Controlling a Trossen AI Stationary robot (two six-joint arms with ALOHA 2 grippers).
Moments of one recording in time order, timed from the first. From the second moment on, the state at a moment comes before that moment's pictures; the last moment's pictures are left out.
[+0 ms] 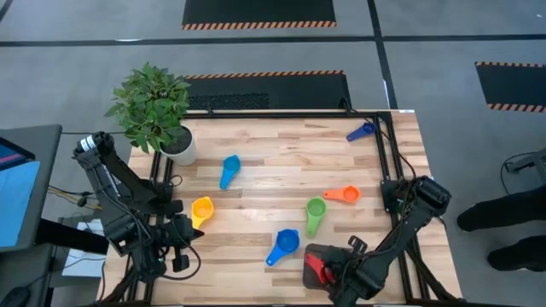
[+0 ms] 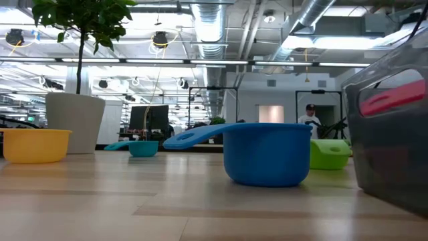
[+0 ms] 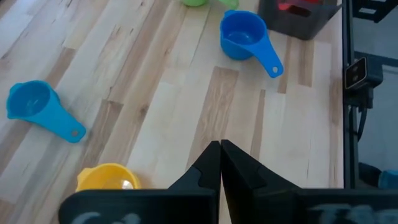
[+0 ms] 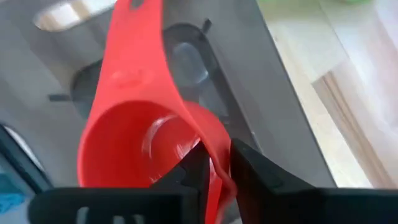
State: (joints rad) left arm -0.99 1.31 1.19 -1.13 -0.69 -1.16; right arm 0.84 1.95 1.51 -1.14 0.29 1.45
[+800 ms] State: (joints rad) left arm -0.99 1.31 1.19 -1.13 -0.69 -1.15; right arm 0.74 1.95 1.84 -1.48 0.40 1.25
